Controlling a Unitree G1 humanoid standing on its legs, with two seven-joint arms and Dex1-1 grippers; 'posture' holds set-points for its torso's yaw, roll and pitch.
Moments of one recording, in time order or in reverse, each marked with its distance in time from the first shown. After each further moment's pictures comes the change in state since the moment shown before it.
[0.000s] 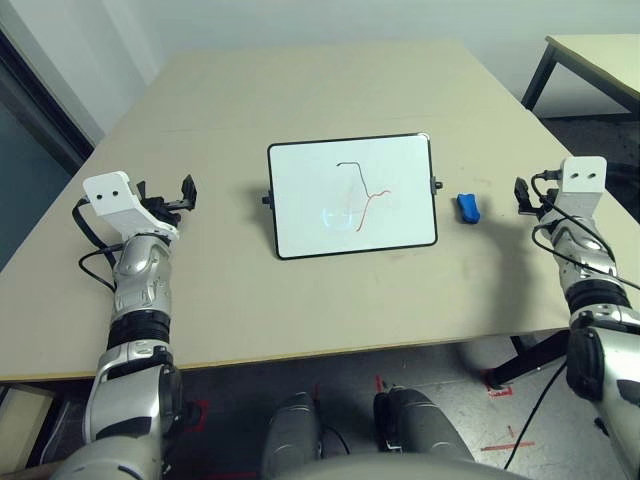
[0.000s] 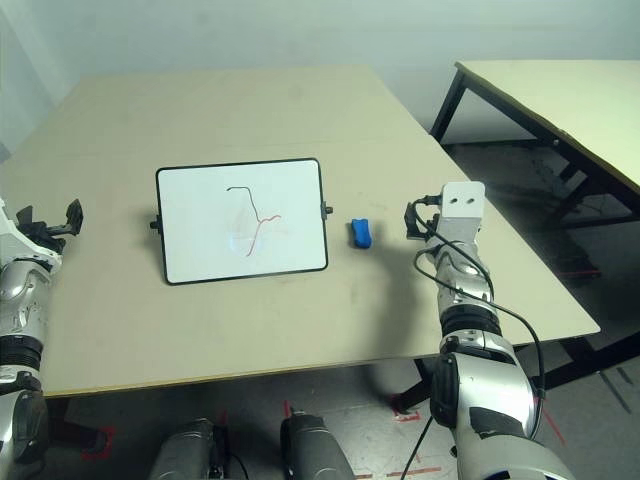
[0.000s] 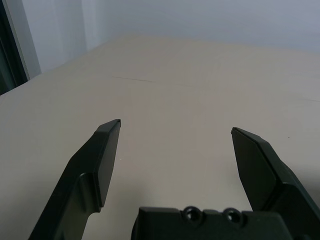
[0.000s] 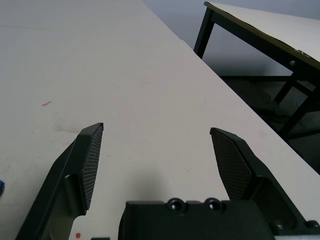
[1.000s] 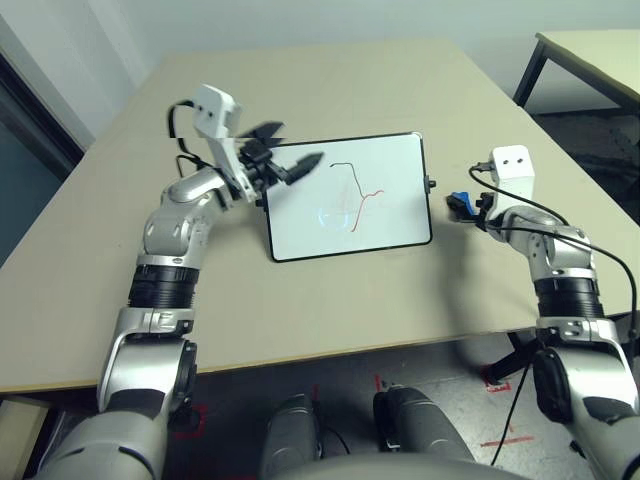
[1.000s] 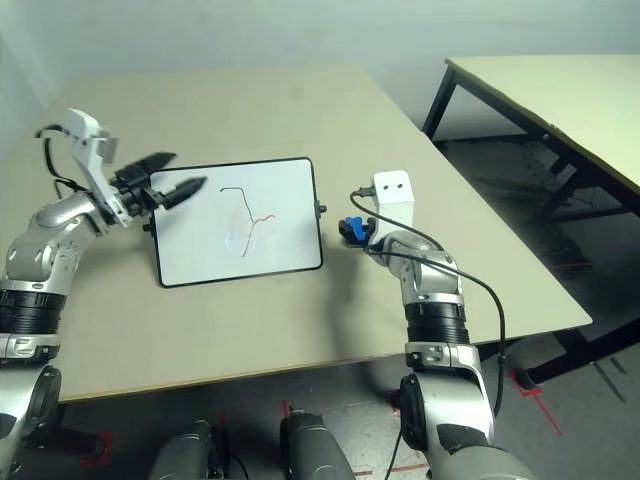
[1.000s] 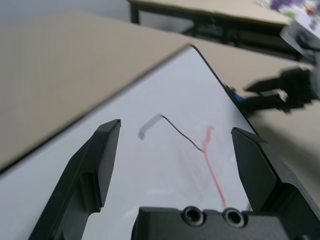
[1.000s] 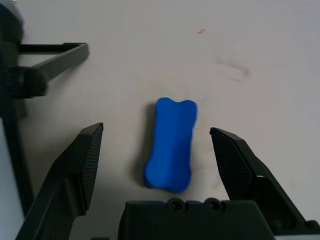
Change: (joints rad) left arm -0.125 0.002 -0.418 -0.574 -0.091 0.622 -0.624; right arm 0.051 0.175 0.152 -0.692 0.029 0.979 0.014
